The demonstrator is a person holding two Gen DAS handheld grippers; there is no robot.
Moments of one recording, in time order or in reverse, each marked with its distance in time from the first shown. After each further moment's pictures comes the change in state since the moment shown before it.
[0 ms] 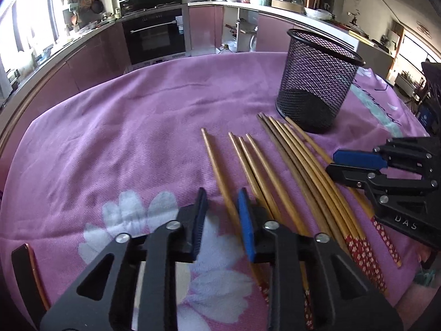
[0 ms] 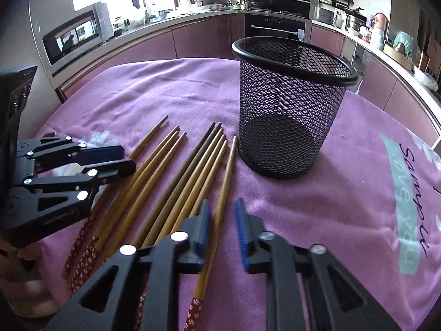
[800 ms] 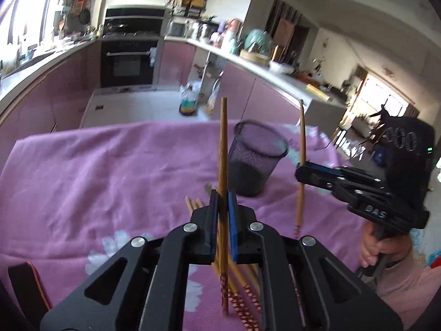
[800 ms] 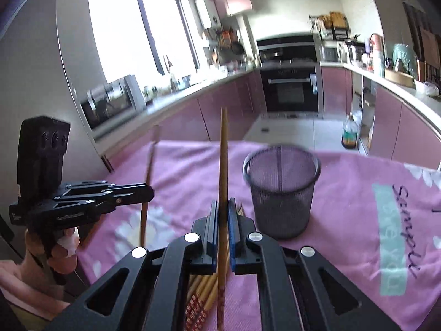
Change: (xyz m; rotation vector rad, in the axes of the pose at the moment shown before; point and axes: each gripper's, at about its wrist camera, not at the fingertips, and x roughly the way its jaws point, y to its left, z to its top) left arm -0.105 0.022 0.038 -0.078 -0.234 -0.302; right arm -0.101 -0.031 0.020 0.074 -0.353 0.202
